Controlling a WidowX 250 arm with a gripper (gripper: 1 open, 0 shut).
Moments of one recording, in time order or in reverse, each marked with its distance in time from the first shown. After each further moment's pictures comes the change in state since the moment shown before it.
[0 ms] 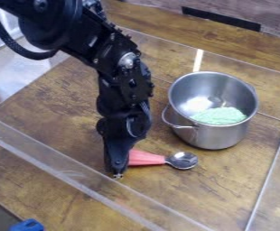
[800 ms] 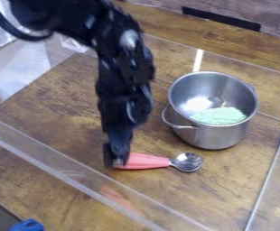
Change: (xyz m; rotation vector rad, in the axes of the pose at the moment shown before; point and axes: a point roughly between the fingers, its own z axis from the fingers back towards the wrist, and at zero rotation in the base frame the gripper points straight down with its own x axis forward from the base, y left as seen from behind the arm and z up) arm -0.007 0.012 0.030 0.034 0.001 0.052
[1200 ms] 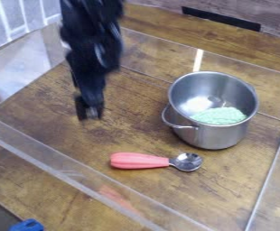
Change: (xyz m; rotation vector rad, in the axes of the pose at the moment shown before) arm -0.031 0.037 0.058 0.086 -0.030 0.110
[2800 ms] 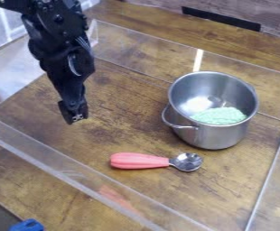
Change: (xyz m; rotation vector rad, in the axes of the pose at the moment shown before) arm -0.017 0.004 -0.036 0.072 -0.067 0.157
